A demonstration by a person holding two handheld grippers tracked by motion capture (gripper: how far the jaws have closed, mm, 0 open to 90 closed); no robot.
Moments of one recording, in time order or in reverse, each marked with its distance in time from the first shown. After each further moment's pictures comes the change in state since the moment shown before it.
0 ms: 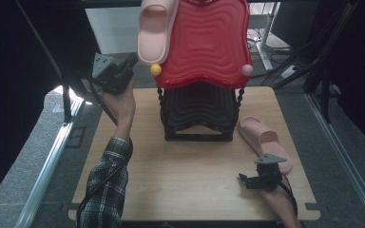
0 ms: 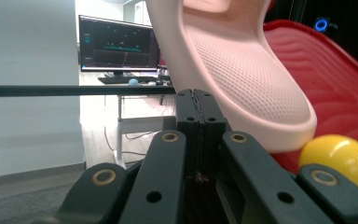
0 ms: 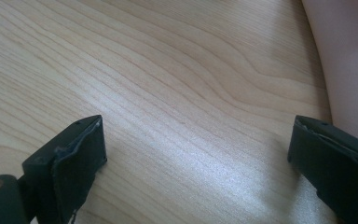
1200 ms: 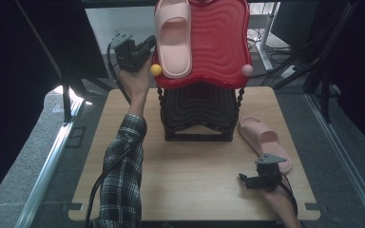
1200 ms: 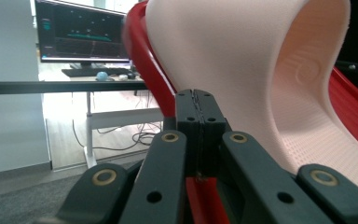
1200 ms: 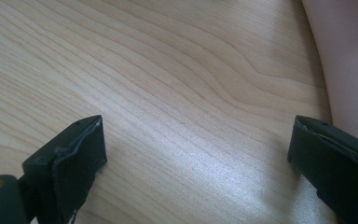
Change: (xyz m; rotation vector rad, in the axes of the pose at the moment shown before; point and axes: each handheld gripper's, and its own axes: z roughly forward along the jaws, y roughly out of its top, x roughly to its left) left arm -0.014 0.027 0.070 0.072 -0.110 0.009; right arm 0.000 0.000 0.000 0.000 0.001 0.001
